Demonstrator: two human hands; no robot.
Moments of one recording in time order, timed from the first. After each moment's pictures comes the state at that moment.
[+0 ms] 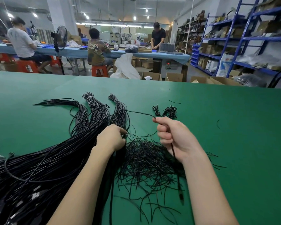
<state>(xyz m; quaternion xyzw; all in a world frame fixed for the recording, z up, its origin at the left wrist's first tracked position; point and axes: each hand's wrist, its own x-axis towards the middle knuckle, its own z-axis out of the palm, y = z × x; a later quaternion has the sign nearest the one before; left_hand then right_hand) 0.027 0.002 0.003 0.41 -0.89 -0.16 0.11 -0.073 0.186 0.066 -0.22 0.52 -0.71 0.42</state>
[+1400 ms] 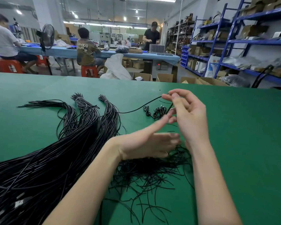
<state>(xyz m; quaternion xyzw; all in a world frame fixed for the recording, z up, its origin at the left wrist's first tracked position) -0.005 0.098 0.058 -0.01 -0.66 -0.73 -0.15 -0.093 0.213 0.092 -0.35 0.60 -0.72 0.02</state>
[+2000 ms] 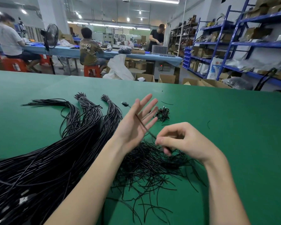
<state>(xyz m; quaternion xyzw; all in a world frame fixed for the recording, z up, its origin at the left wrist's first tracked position) -0.015 0.072 0.052 0.04 -0.45 -0.86 0.25 -0.101 0.243 0.075 -0.53 0.66 -0.47 0.26</state>
